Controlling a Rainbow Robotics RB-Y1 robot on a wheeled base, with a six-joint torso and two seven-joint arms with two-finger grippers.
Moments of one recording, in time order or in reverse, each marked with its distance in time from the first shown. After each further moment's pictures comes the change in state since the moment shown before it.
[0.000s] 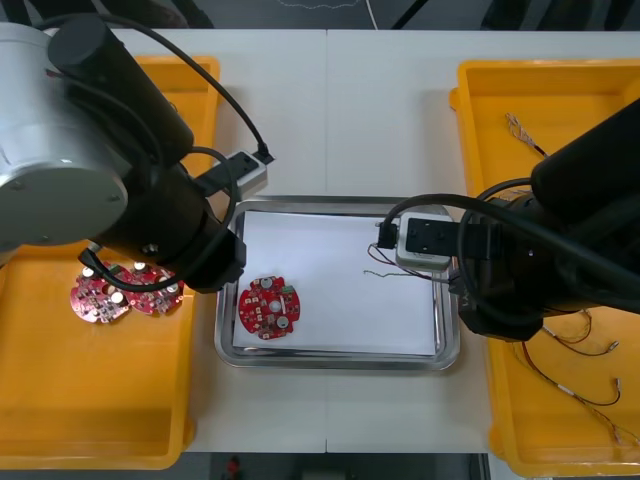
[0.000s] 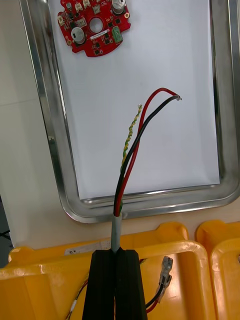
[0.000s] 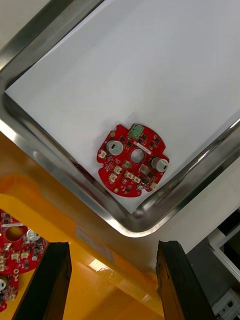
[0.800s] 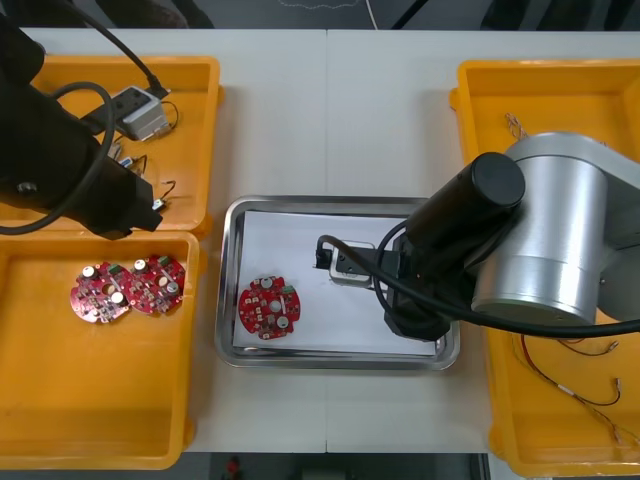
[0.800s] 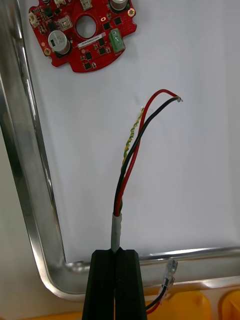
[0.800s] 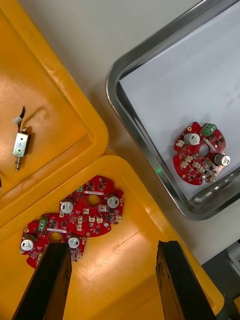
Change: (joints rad) right arm -0.047 0.067 0.375 0.236 0.287 -0.258 0.000; left arm 0.077 0.132 0.310 0.050 0.093 0.010 -0.117
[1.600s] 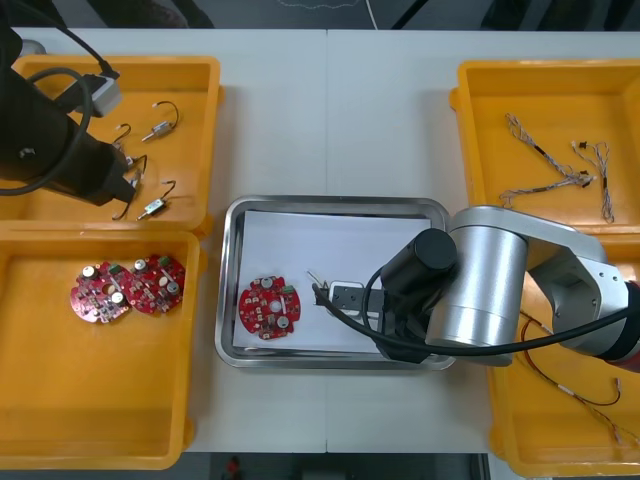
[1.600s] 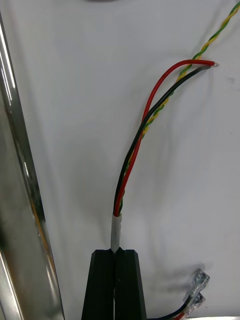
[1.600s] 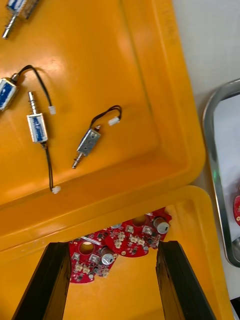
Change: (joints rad) right arm 0.000 0.000 0.245 0.205 0.125 -0.219 0.000; left arm -0.006 0.000 0.023 0.271 -0.127 -0.097 0.000
